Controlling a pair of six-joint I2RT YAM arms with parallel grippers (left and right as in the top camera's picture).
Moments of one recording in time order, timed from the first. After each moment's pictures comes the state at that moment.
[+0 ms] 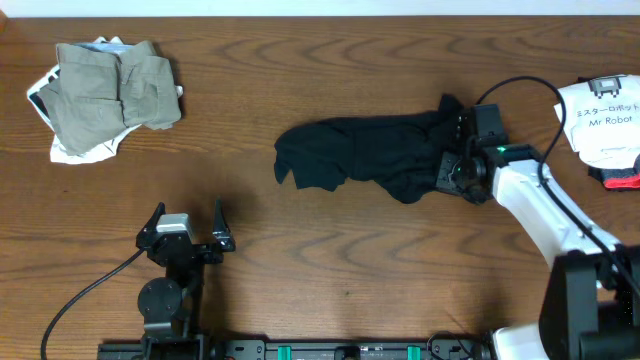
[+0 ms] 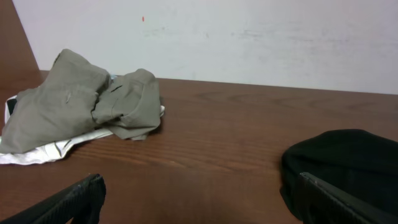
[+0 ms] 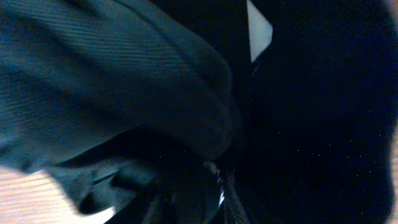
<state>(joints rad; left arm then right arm) 0.04 0.01 0.02 -0.11 0.02 -0.07 0.14 1.64 0.99 -0.65 0.02 0.41</state>
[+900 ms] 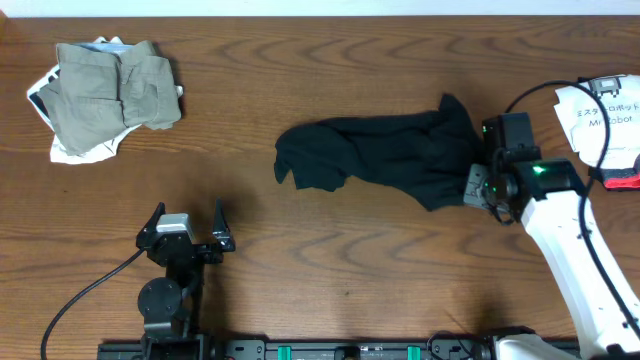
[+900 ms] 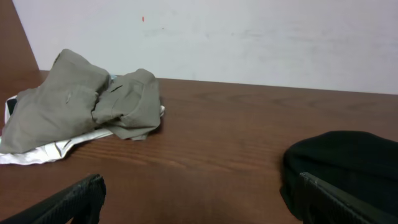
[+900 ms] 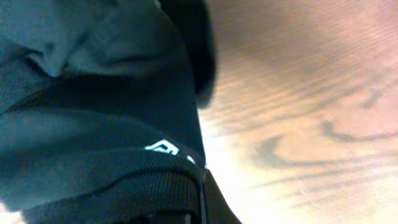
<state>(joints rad) 0.04 0.01 0.02 -0.11 0.02 -0.07 0.12 1.34 1.02 -0.98 0.20 0.40</state>
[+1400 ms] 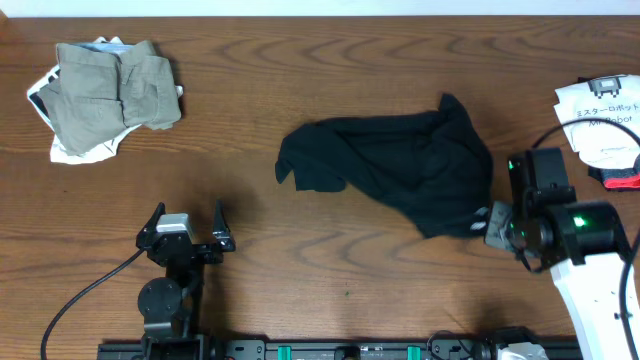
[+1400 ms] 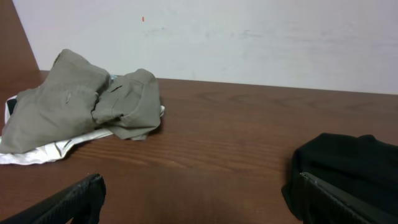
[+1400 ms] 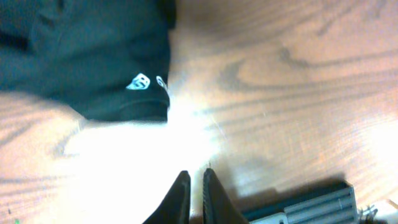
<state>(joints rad) 0.04 0.01 0.02 -0.11 0.02 -0.07 0.12 1.07 1.03 -1.32 0.19 0.41</state>
